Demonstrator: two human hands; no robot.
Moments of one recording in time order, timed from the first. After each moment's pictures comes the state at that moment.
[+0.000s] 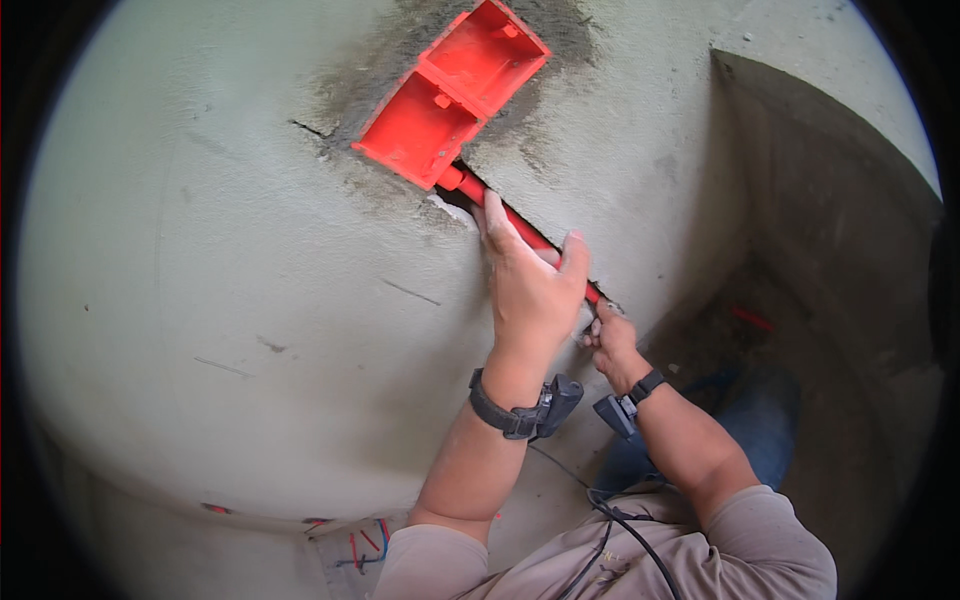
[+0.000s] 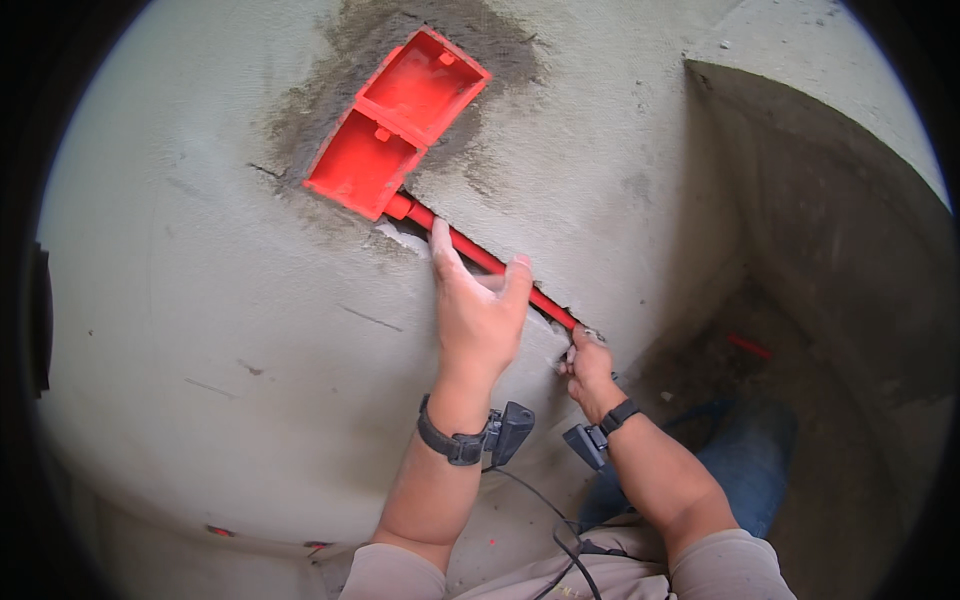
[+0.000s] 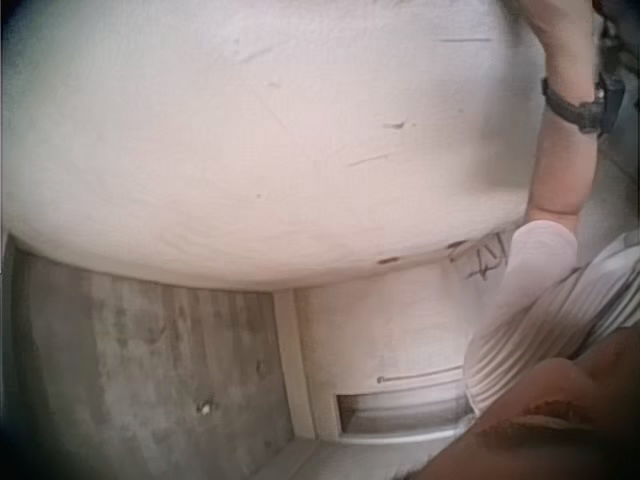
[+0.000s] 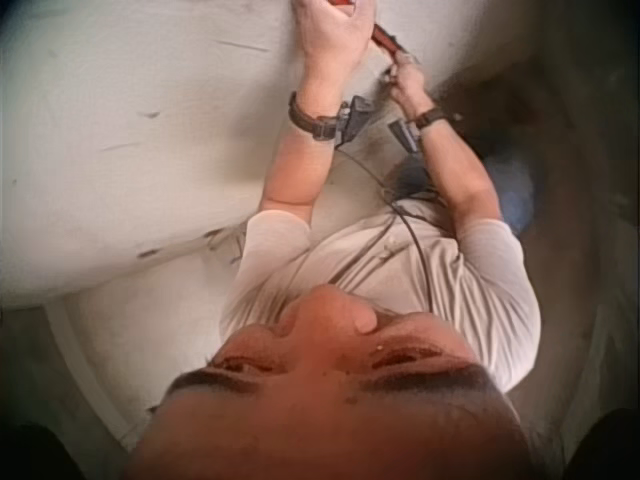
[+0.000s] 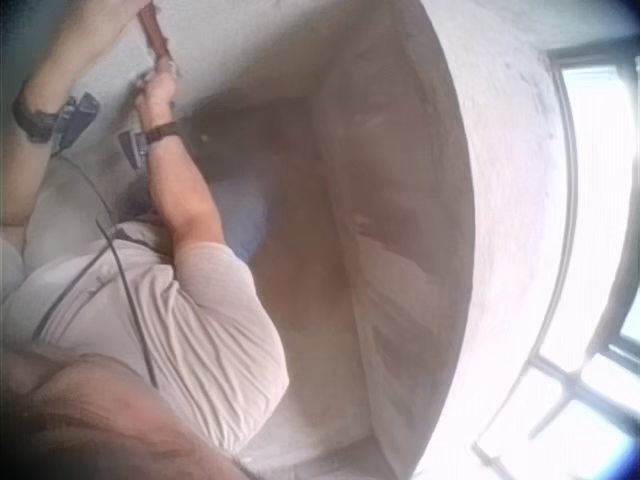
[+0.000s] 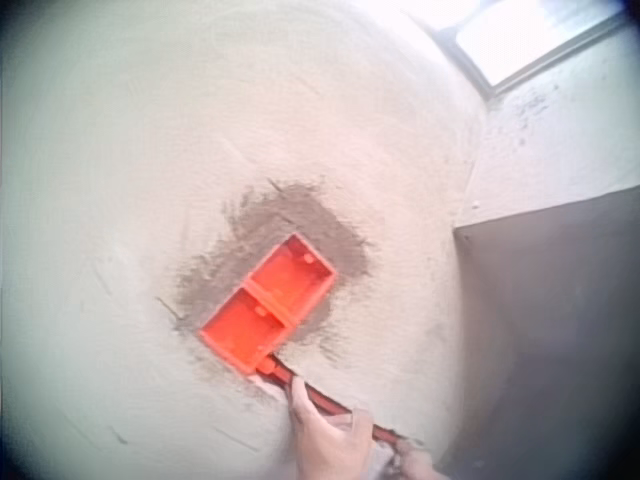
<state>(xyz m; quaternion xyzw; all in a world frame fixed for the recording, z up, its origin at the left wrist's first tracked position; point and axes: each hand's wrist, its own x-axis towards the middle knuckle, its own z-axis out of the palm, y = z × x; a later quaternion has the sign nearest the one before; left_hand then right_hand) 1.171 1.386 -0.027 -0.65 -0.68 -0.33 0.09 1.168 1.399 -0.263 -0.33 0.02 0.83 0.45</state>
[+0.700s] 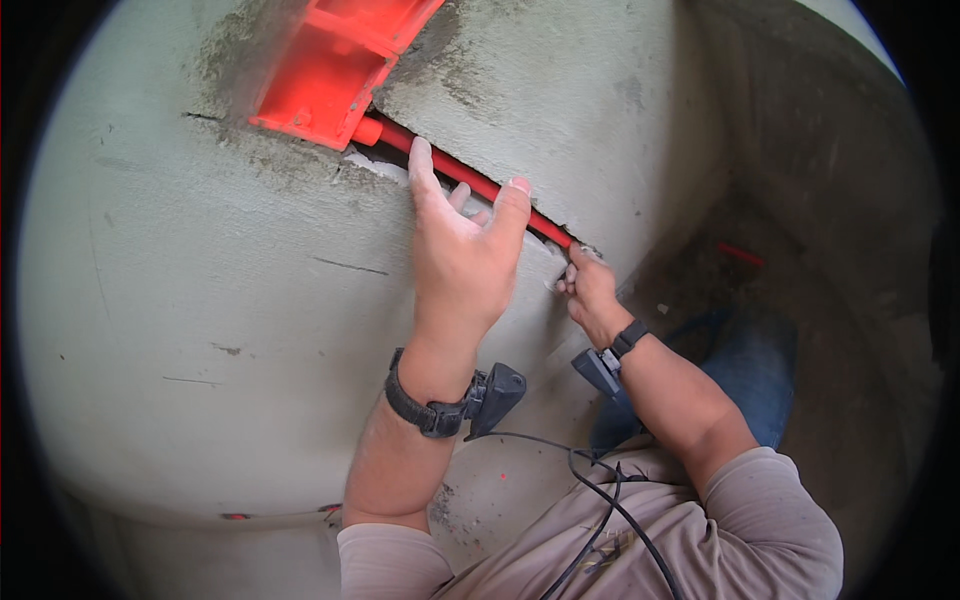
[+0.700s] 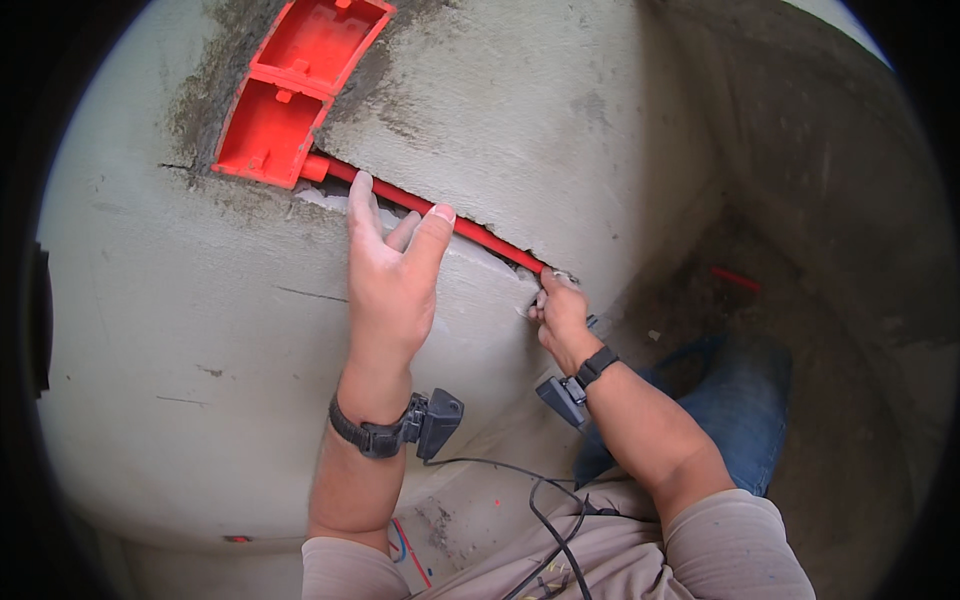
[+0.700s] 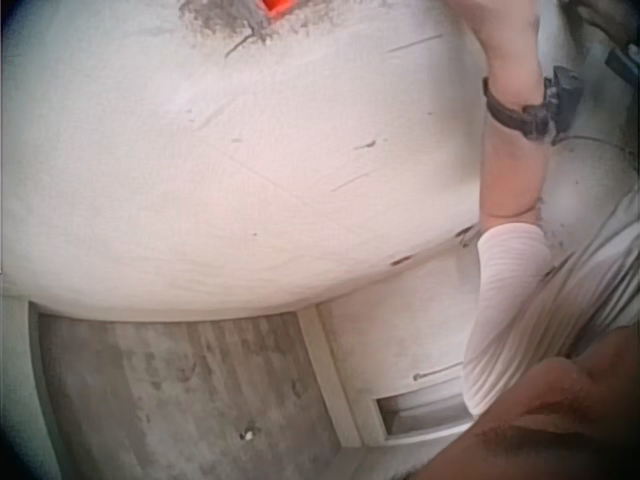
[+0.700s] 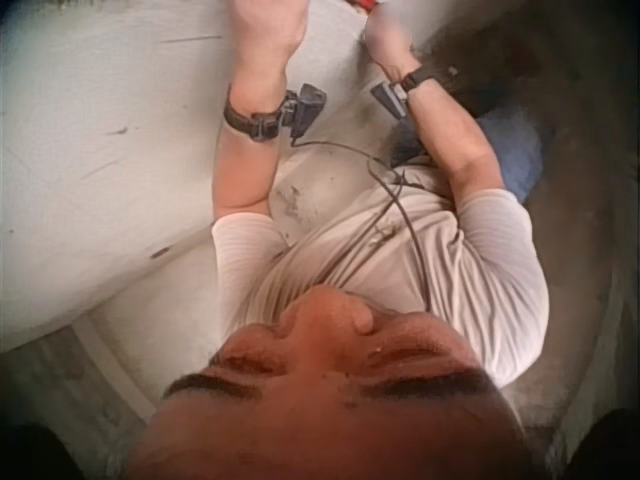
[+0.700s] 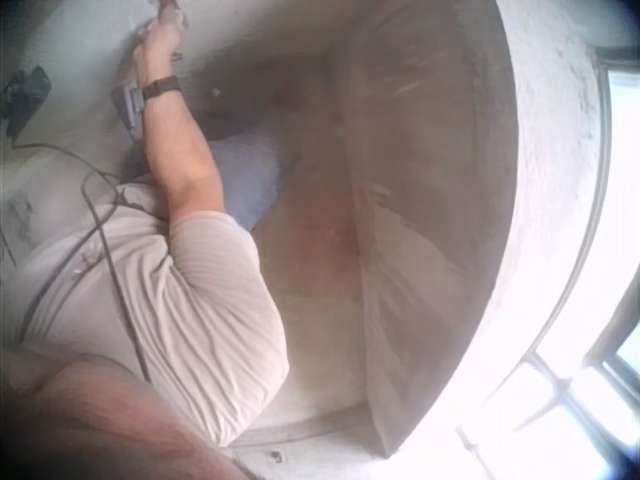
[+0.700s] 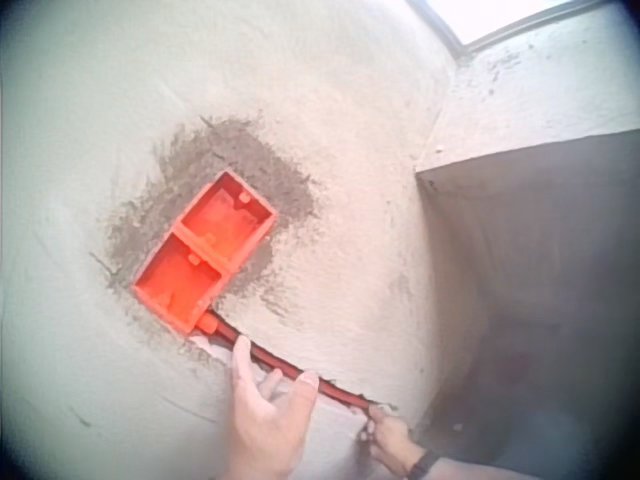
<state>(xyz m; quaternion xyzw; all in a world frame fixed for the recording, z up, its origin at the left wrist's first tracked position) 1.177 1.372 -0.002 -0.61 -0.67 -0.40 -0.14 1.162 1.398 -0.269 -0.32 0.04 0.82 0.48</state>
